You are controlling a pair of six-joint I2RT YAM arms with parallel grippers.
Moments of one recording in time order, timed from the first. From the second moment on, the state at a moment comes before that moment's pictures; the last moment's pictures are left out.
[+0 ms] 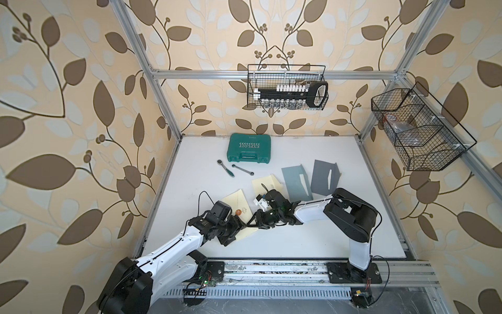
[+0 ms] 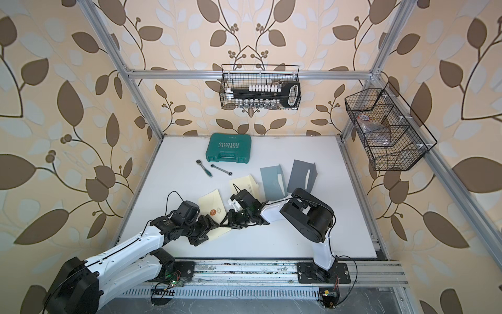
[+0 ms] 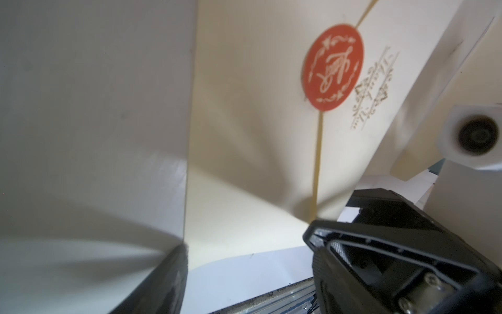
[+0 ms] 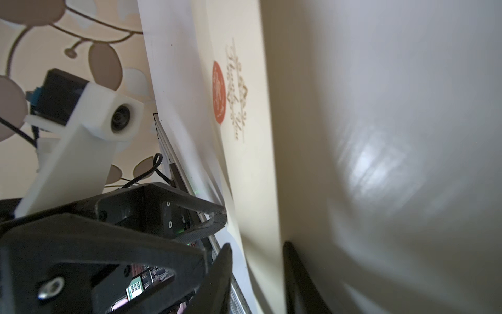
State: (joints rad) left arm -0.50 0.94 0.35 -0.49 0.34 -1.26; right arm 0.89 1.95 0.88 0.27 -0.59 1.01
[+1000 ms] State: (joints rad) left arm -0.50 0.82 0.38 -0.61 0.27 -1.22; right arm 0.91 1.90 0.88 0.20 -0.54 0.94
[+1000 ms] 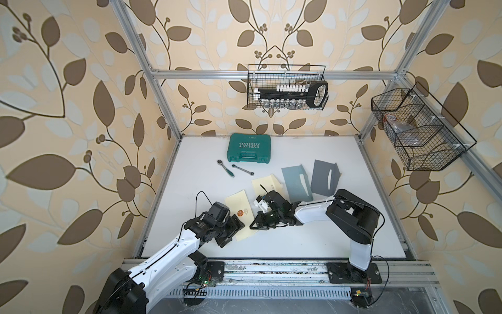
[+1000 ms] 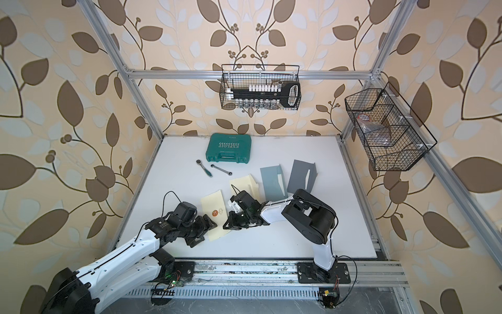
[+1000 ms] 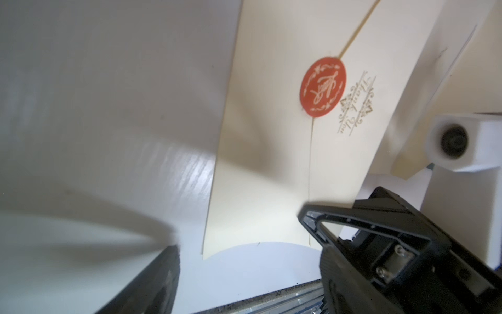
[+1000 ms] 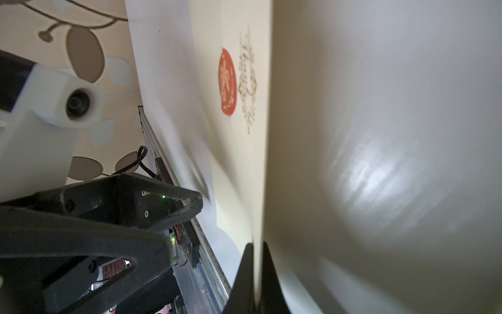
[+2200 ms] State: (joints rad) left arm -0.42 0.92 0.99 -0.47 0.50 -0.76; right arm 0.50 0.98 0.66 0.10 -0.86 0.57
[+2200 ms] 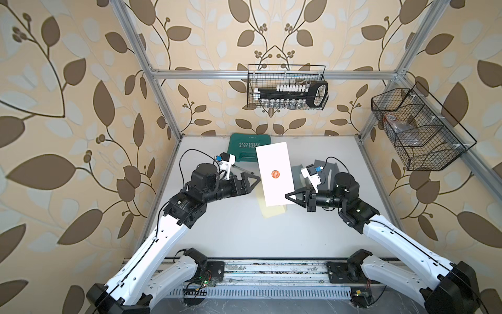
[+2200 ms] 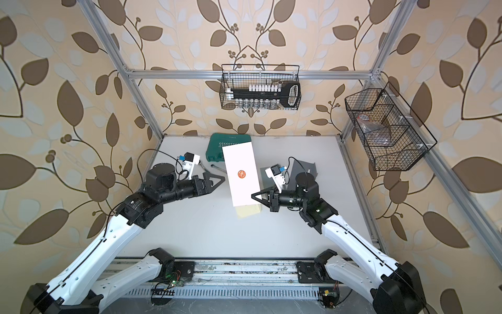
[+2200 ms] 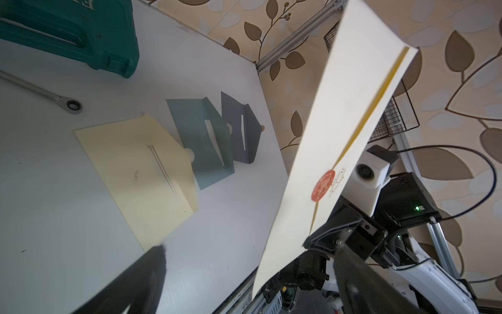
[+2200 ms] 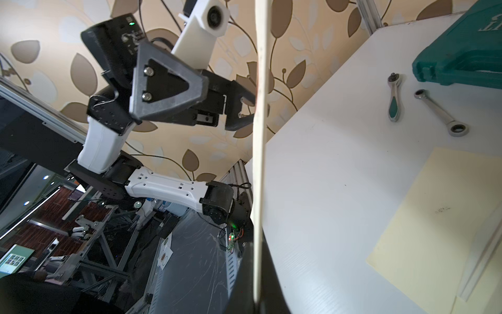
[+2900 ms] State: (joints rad) left arm -0.37 1.04 0.97 -0.22 0.70 -0.91; right arm 0.53 1.01 0.66 0.15 -0.92 0.63
